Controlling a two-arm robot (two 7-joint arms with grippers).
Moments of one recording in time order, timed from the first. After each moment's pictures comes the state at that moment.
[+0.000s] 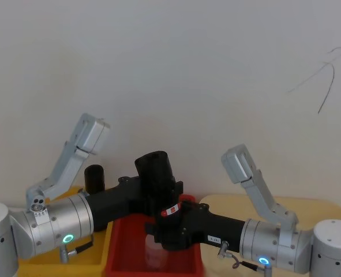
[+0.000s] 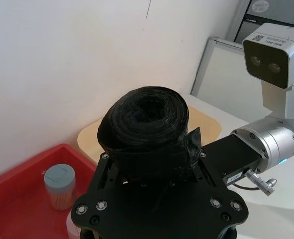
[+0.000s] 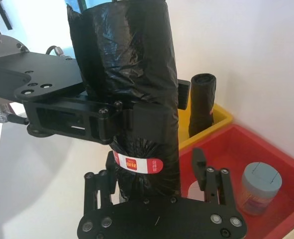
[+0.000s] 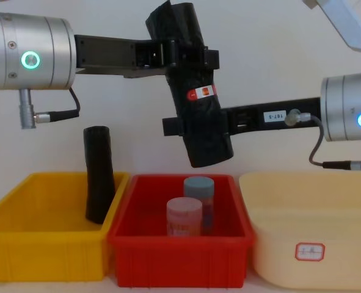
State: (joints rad) left arm -0.48 0.38 0.40 -1.66 -0.65 0.46 -0.52; right arm 0.56 0.38 -0.56 -1.45 0.52 0.37 0.64
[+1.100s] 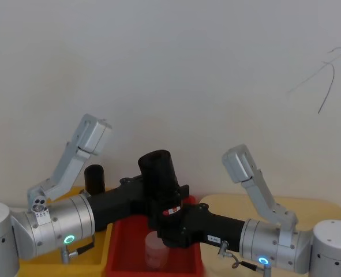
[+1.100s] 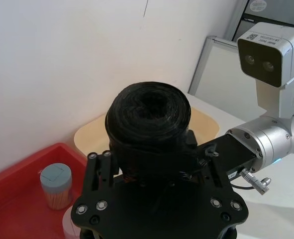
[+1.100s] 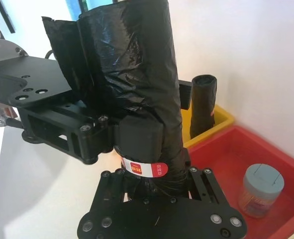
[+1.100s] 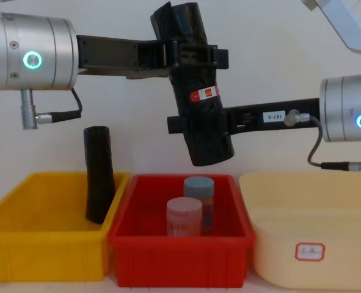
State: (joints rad) left arm -0.48 0.38 0.40 -1.66 -0.66 0.47 -0.51; right arm 0.57 0.38 -0.56 -1.44 0.54 0.36 0.64
